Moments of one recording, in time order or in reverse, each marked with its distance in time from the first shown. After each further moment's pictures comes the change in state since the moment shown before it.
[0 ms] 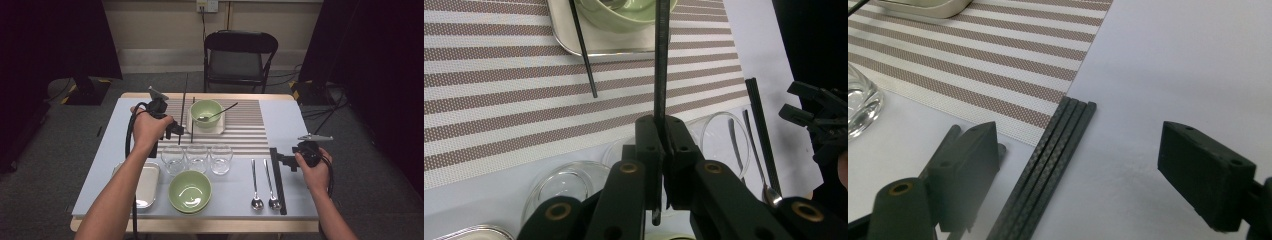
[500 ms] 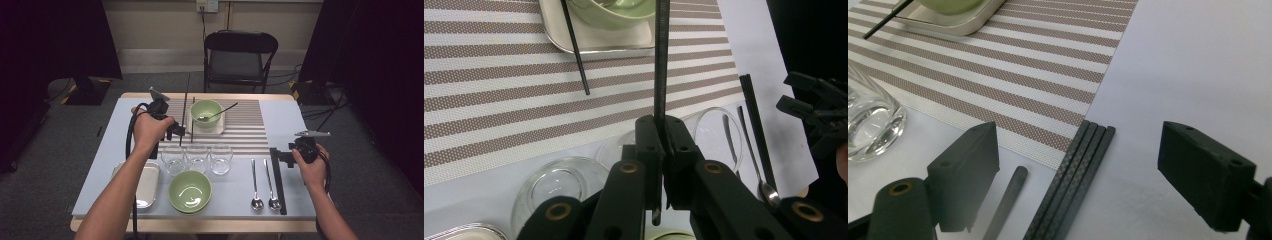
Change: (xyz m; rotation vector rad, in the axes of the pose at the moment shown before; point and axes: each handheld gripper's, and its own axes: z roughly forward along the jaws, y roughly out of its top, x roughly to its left) left arm -0.005 -0.003 -0.002 -0.005 -0.010 0.005; right arm 0.010 0.014 0.001 -0.018 0.019 -0.009
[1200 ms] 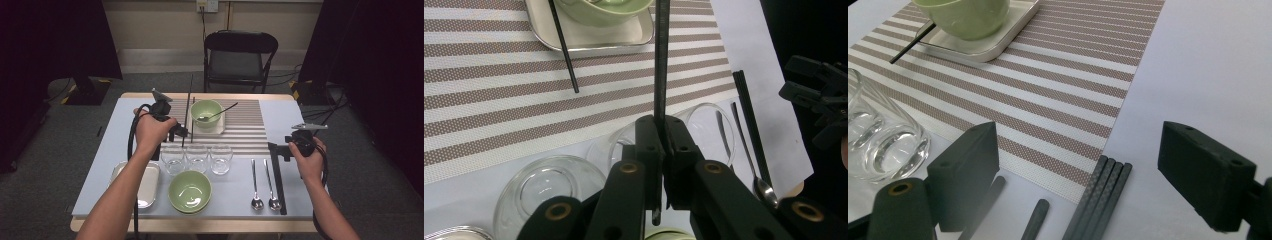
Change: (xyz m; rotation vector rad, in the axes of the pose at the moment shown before) left arm -0.006 -0.003 0.001 0.003 -0.009 0.023; right arm 0.013 0.024 -0.002 -0.030 0.028 -0.015
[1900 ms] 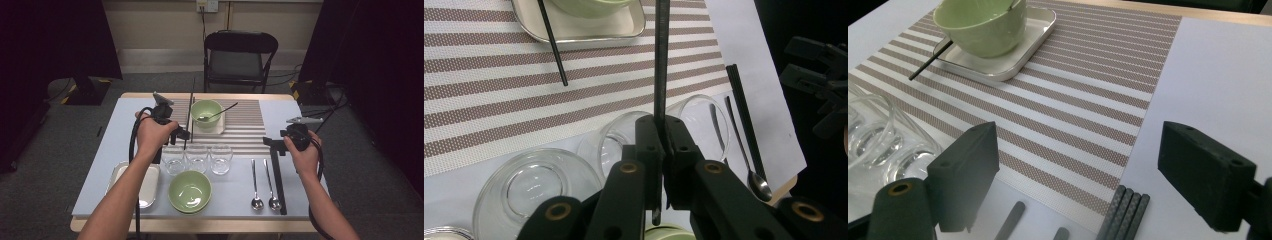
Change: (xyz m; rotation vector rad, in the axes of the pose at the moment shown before) left arm -0.002 -0.007 0.005 0.005 -0.032 0.008; right arm 0.015 0.022 0.001 -0.012 0.012 -0.028
